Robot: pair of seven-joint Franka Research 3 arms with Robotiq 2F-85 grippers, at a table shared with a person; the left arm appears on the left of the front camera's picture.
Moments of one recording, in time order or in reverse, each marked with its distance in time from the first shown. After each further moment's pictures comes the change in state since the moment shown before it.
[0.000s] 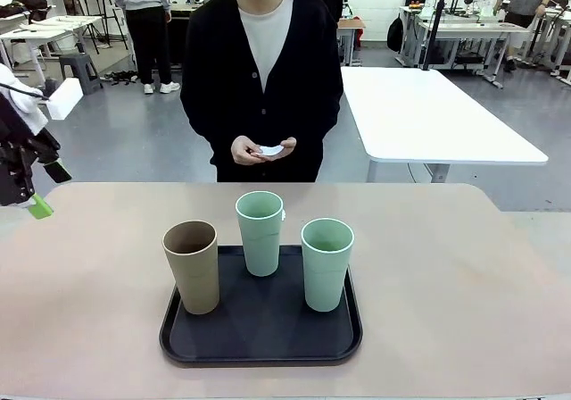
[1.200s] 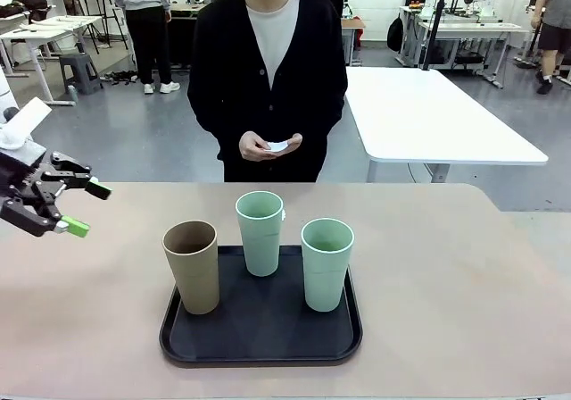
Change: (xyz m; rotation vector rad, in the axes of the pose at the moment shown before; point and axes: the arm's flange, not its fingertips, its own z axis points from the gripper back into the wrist) left arm -0.053 0.012 -0.079 -0.023 -0.650 -0.140; right arm 0.000 0.000 0.000 -0.001 0.000 -0.001
